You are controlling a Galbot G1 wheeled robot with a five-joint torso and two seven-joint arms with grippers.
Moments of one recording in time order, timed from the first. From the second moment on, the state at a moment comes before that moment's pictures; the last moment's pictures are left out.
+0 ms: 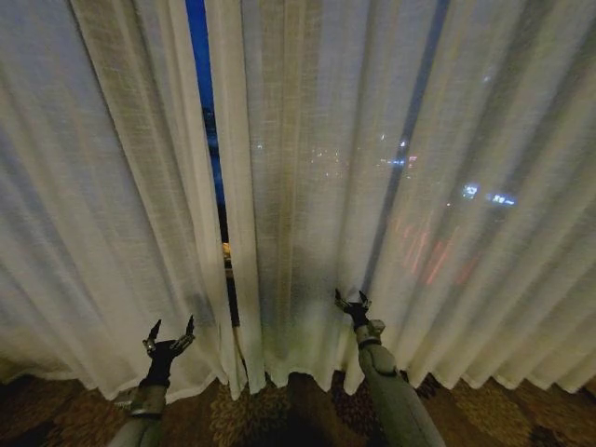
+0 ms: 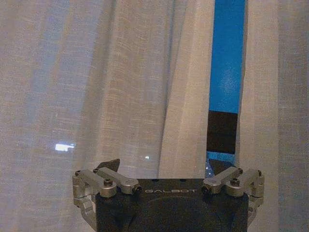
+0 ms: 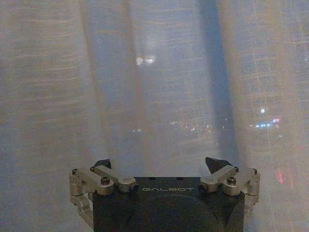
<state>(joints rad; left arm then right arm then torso) 1.47 -1.29 -0.70 -1.79 -0.46 -0.35 0.09 -0.91 1.40 0.48 1.29 0.31 0.21 -0.02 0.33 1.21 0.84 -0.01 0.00</state>
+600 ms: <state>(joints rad) 1.47 -1.29 -0.70 -1.79 -0.46 -0.35 0.09 -0.85 1.43 0.42 1.24 0.20 0.20 0.00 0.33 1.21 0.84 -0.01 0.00</state>
